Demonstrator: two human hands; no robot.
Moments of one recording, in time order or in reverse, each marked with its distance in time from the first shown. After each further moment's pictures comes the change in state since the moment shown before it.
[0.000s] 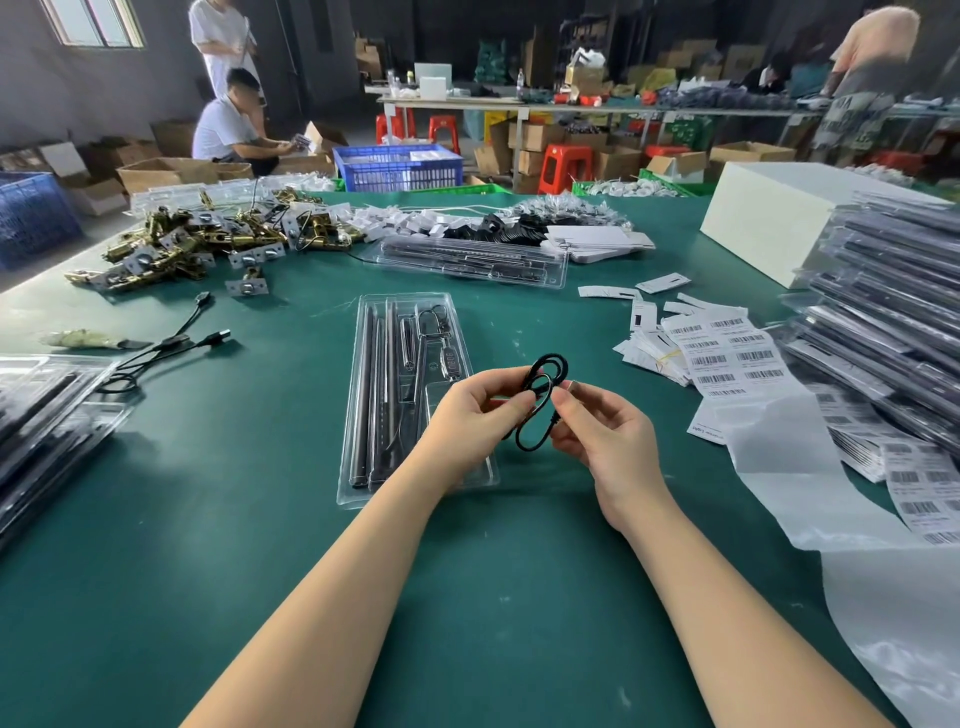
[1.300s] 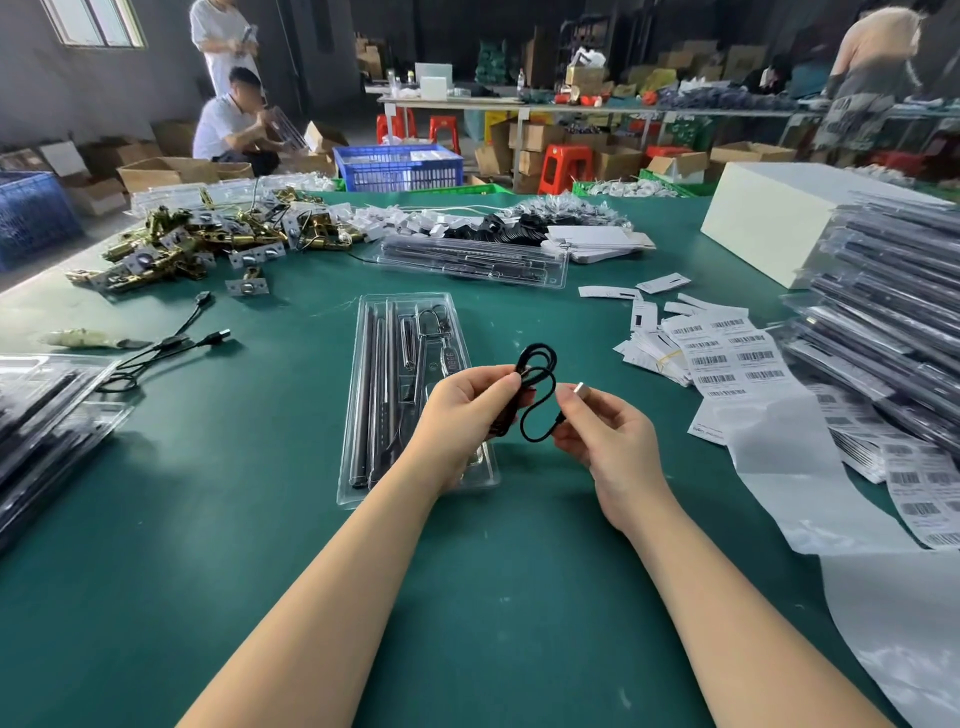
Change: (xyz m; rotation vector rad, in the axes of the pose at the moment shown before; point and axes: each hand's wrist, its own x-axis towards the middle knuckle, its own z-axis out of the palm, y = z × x) left_hand 0.003 0.000 -0.001 -0.188 0.114 -0.122; right_hand 0.002 0.002 -0.001 -0.006 0.000 0.023
